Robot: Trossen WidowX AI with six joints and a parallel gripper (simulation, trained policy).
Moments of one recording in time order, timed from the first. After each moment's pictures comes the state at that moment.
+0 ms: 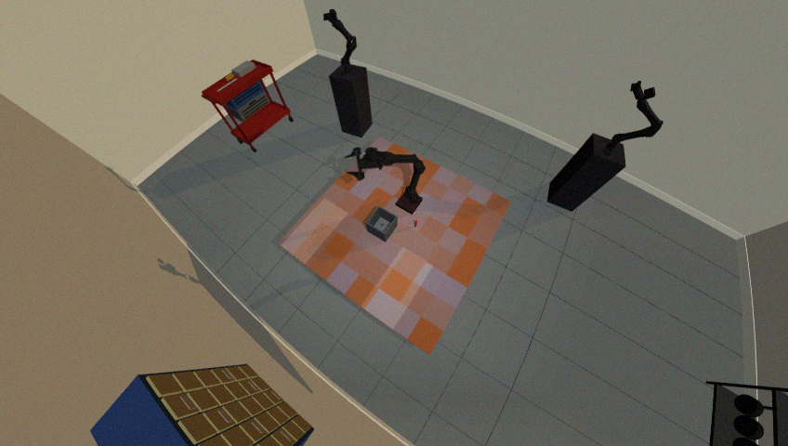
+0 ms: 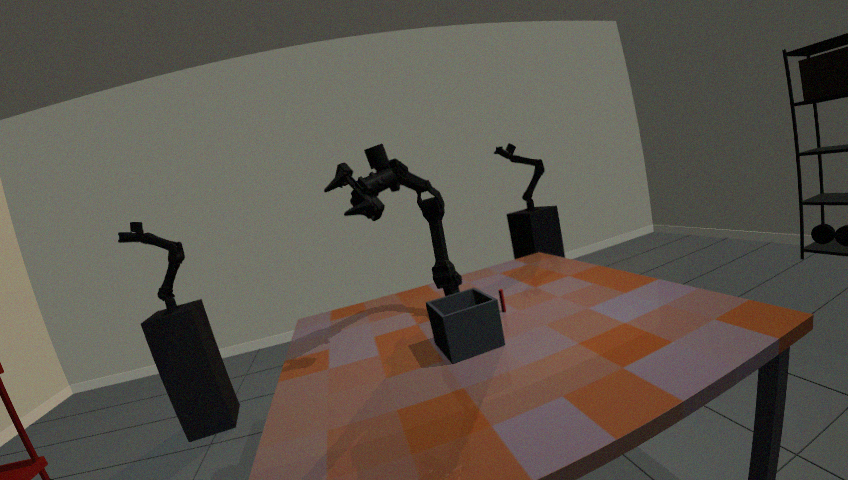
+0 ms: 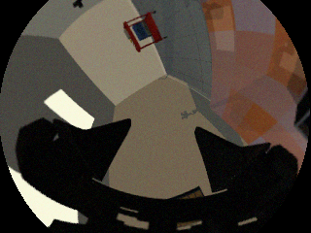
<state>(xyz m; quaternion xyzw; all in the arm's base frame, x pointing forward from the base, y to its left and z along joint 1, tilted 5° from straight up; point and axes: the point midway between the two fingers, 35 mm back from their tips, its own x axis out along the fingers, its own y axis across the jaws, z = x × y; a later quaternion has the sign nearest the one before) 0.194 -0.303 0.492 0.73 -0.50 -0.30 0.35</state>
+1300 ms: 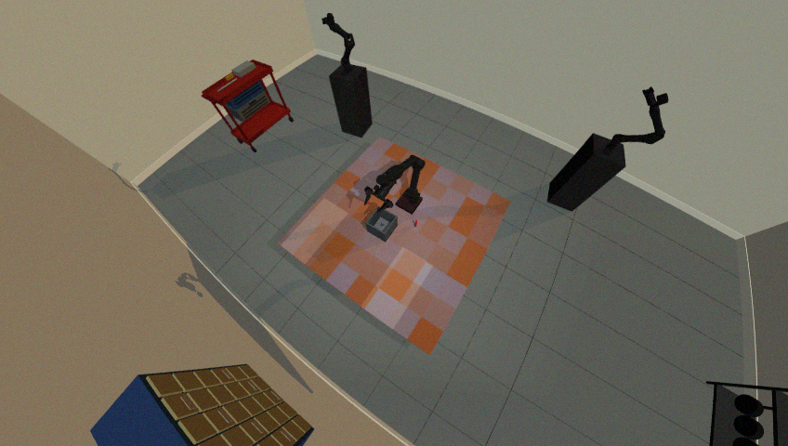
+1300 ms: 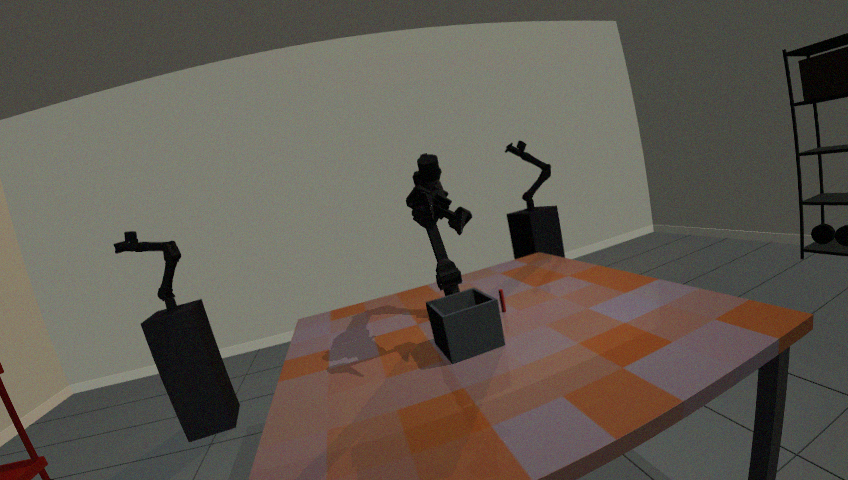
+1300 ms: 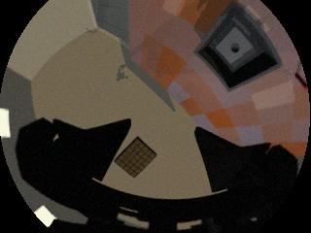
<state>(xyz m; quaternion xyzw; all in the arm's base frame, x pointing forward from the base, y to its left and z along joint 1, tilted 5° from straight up) 0.329 -0.103 0.363 0.89 -0.07 -0.30 0.34</state>
